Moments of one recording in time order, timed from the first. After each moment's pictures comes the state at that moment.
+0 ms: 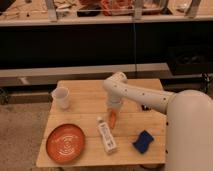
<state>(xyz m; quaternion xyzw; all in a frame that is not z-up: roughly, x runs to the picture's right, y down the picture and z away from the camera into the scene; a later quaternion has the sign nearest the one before) 0.058 0.161 0.888 -0.31 -0.22 -0.54 0.75</state>
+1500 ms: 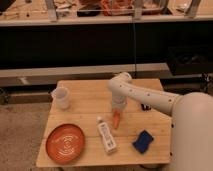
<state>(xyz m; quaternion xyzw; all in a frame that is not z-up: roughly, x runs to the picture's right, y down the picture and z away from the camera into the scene) 0.085 0.164 0.885 -0.31 -0.23 -0.53 0.75</state>
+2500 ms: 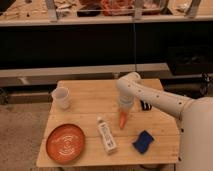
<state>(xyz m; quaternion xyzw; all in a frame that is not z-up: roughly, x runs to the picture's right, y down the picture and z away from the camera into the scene) 0.119 0.161 0.878 -0.30 -0.23 -0.52 0.77</state>
